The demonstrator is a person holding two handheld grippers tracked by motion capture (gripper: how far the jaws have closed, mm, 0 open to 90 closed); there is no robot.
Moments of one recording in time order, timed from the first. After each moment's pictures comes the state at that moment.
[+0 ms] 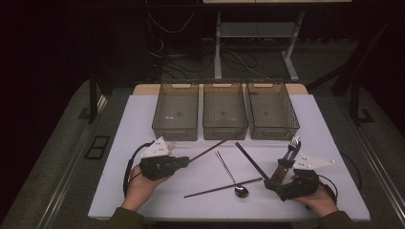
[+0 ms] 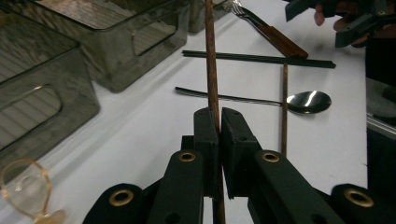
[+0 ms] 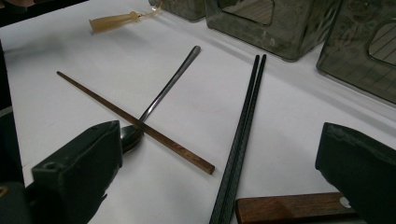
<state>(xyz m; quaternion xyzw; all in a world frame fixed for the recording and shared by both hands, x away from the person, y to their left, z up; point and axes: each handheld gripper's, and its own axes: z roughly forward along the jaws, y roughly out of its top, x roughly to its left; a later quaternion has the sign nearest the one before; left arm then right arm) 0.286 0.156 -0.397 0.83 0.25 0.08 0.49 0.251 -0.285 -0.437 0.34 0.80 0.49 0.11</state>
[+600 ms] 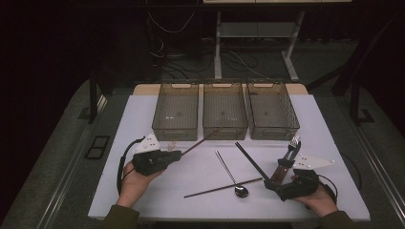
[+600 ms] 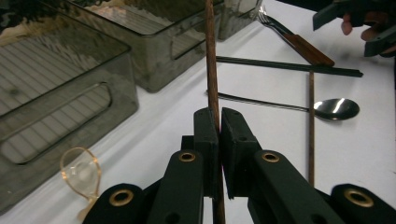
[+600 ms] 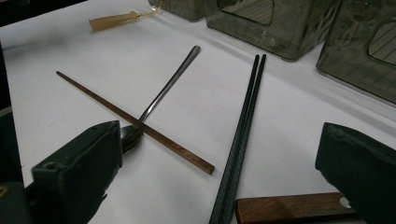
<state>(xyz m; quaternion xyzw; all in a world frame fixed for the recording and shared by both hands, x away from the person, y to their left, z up) 0.297 0.175 -0.393 0.82 0.27 0.11 0.49 0.251 -0.285 -0.437 0.34 0.80 0.49 0.11</state>
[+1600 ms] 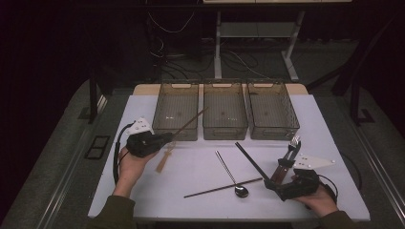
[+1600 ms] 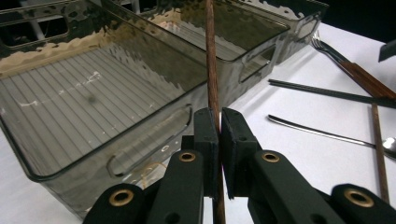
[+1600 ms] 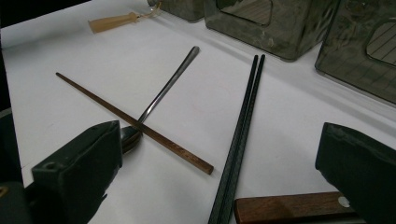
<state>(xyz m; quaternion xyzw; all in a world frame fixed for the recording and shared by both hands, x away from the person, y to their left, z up) 0.341 0.195 -0.386 0.79 0.33 0.15 0.49 0.251 -0.286 -0.437 0.34 0.80 0.49 0.11</state>
